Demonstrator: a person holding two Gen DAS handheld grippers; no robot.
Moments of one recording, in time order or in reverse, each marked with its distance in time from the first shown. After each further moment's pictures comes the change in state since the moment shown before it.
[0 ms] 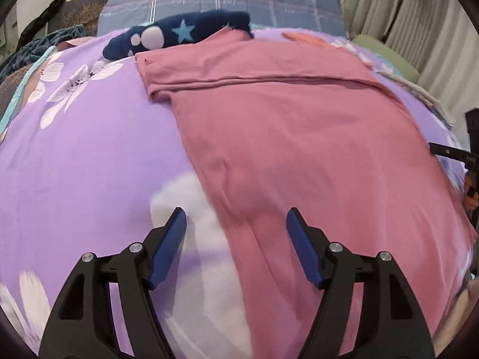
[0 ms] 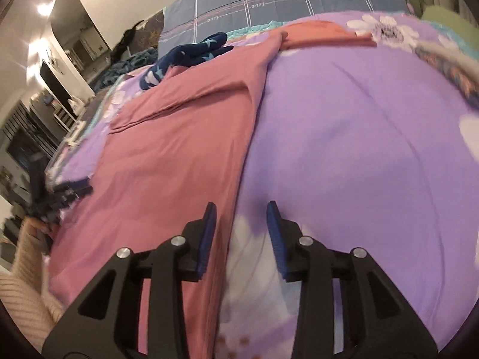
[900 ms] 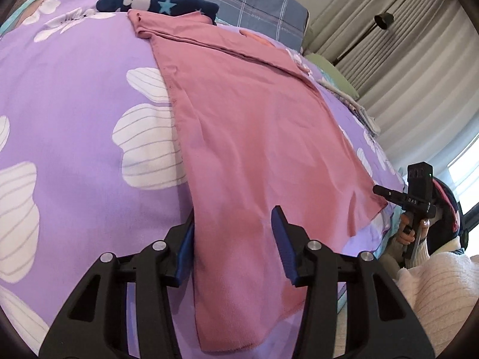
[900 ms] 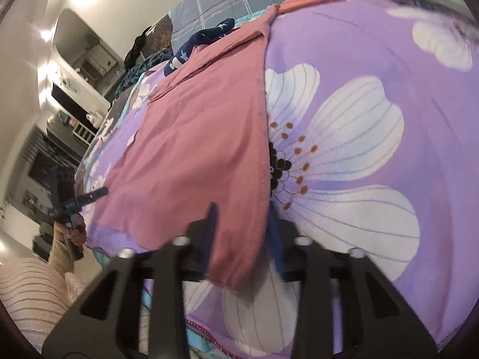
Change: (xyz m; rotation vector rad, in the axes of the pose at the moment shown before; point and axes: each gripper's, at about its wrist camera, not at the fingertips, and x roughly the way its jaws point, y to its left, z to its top) left arm -0.068 -0.004 -0.101 -0.163 0.002 -0.341; right arm -0.082 0.027 -0.127 0.108 0.016 0.108
